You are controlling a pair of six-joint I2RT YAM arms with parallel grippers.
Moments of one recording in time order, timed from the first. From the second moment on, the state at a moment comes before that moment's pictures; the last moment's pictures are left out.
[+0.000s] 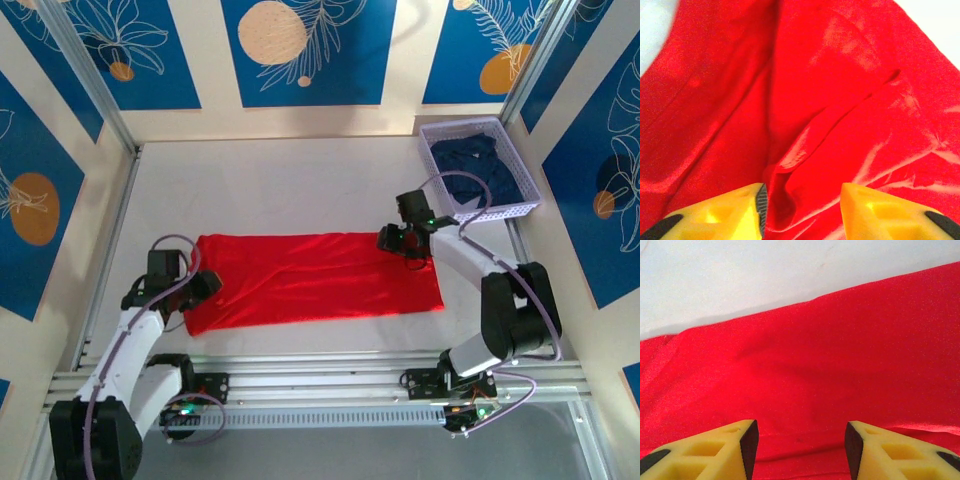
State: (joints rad) left arm -0.03 0.87 0.49 -0.60 0.27 -0.59; right arm 0.30 1.51 0.92 -0.51 -0.05 0.51
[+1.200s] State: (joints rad) left arm -0.40 1.49 0.76 -0.28 0.35 -0.31; right arm 0.36 1.63 1.01 -0.50 -0.07 0.51
